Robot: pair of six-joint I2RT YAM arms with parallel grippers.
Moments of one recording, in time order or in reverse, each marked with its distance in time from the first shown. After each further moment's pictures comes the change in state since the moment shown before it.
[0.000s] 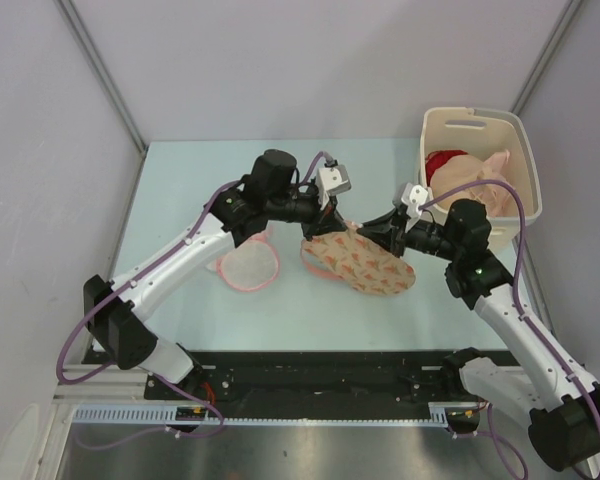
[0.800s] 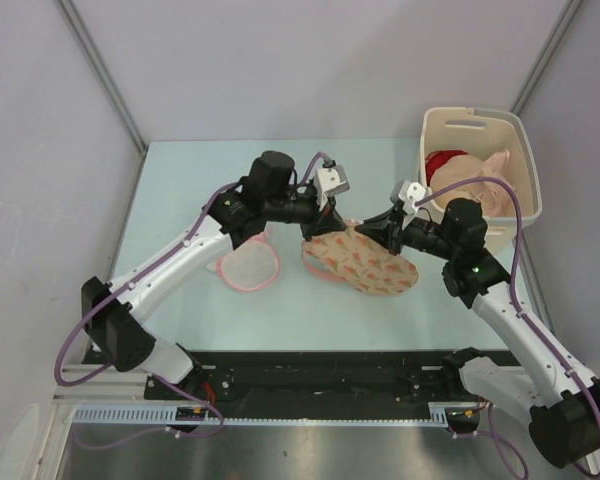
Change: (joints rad) left arm 0.000 -0.013 -0.022 0.025 -0.002 -0.002; right arm 0.017 0.021 0.002 0.016 0.064 0.023
